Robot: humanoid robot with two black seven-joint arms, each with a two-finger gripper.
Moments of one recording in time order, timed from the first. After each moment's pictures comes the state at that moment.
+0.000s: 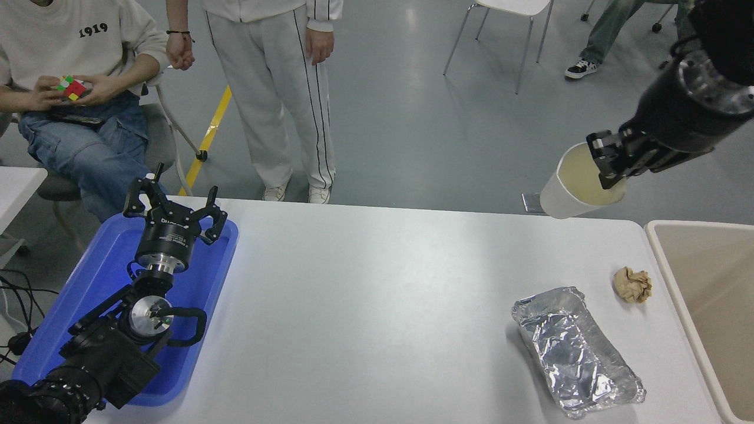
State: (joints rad) left arm -0.62 0.18 -0.87 -0.41 -0.09 -0.57 -0.51; right arm 2.45 -0.43 -1.36 1.43 -0.26 0.79 -0.04
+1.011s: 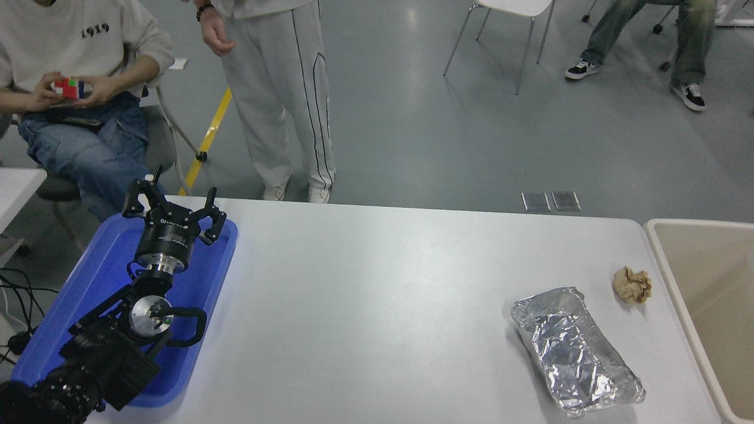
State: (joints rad) left arm -0.61 0.18 -0.87 -0.41 -0.09 -0.57 -0.51; right arm 2.39 -0.94 -1.77 1.24 -0.47 0.79 -0.04
